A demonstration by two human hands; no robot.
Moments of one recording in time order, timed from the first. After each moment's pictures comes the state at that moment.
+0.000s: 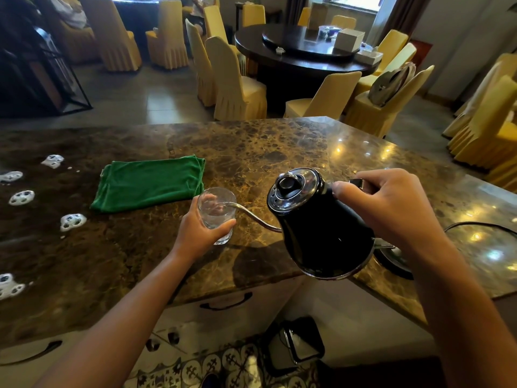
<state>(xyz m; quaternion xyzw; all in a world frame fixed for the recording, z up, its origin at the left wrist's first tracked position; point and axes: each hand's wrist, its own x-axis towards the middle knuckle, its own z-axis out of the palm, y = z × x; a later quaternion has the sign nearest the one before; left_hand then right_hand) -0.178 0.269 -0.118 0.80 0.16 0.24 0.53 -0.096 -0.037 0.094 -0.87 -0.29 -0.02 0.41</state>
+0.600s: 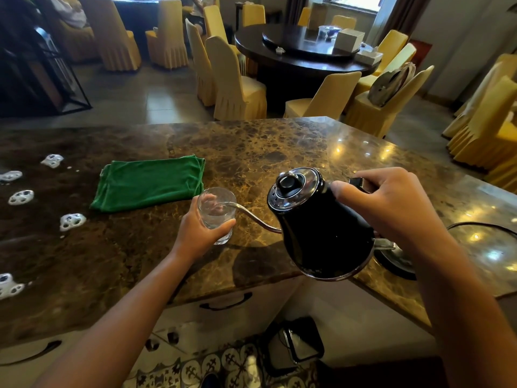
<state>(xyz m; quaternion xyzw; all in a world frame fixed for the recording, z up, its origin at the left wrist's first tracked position) -0.178 0.270 -0.120 0.80 0.15 0.24 0.53 -0.097 -0.037 0.099 -0.88 -0.27 0.01 0.40</state>
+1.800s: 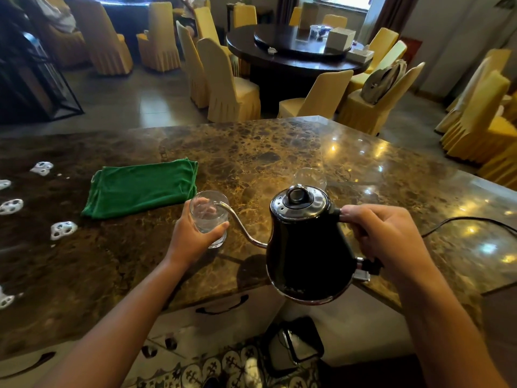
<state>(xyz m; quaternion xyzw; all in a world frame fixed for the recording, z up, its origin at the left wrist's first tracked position) -0.175 0.269 -0.125 0.79 0.14 0.25 0.54 -0.104 -0.064 0.046 -0.79 -0.14 0.07 0.59</state>
